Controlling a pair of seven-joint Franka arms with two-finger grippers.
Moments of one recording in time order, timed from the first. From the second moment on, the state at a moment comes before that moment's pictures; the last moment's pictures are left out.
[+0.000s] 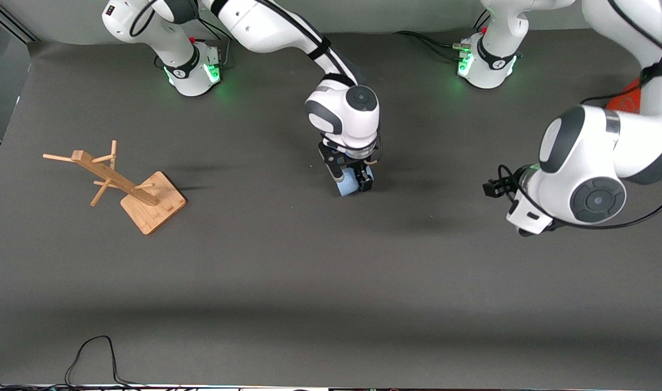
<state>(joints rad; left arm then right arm) -0.02 0.39 -0.21 -1.57 0.04 1.48 -0.56 1.04 0.80 -0.11 -1.51 -0.08 2.34 2.18</state>
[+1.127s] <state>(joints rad) -0.15 0.46 -0.26 -1.43 -0.07 1.54 -1.11 1.00 0.72 -0.13 -1.35 -0.06 2.15 2.14</state>
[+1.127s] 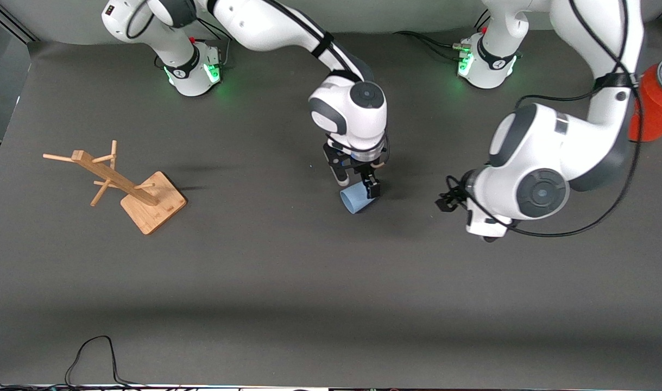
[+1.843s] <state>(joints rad) -0.41 0.76 -0.26 -1.19 0.00 1.67 -1.26 0.73 0.34 -0.14 -1.35 -0.06 1.62 1.39</state>
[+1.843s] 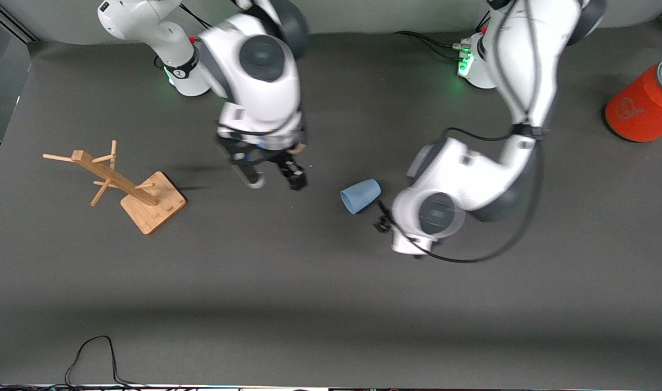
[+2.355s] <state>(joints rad) -0.56 0.85 -0.26 -1.18 0.12 1.72 -1.37 0.41 0.16 -0.14 -1.41 -0.06 1.45 0.58</state>
